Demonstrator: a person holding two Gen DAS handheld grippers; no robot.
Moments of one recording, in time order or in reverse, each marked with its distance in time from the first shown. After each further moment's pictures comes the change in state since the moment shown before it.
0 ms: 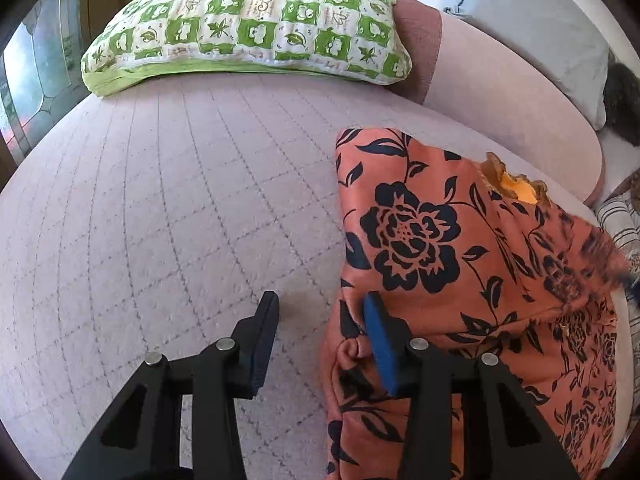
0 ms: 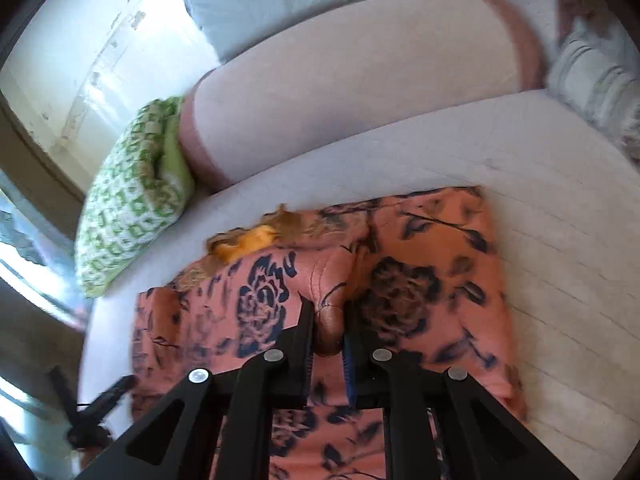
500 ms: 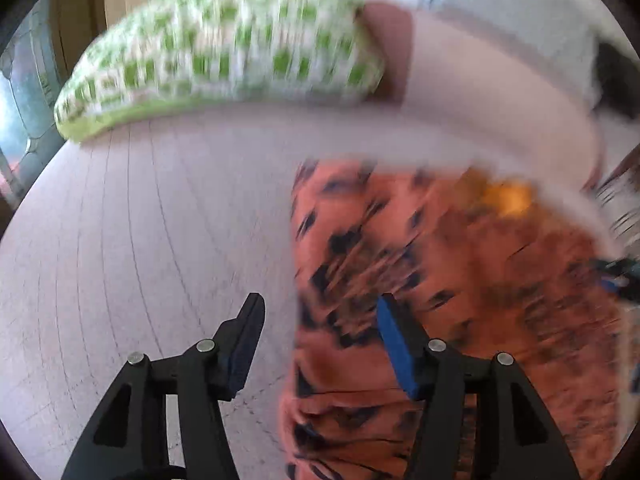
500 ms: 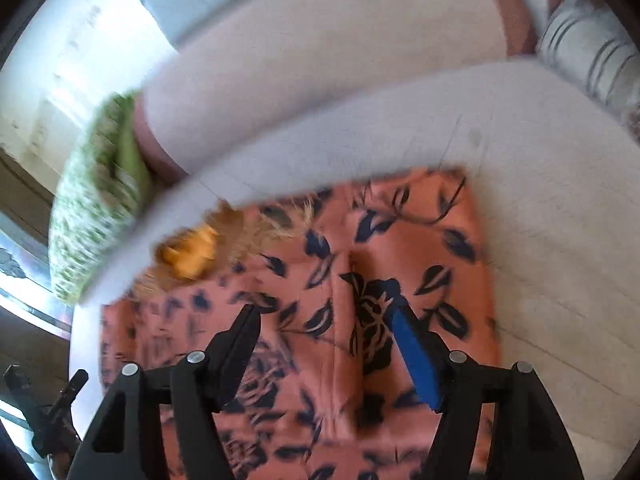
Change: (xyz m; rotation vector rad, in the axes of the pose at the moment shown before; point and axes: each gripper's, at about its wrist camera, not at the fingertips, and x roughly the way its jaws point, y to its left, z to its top) left arm 0.018 -0.030 0.028 0.101 0.048 0.067; right arm 0.063 -0.022 0.030 0.022 0.134 0.062
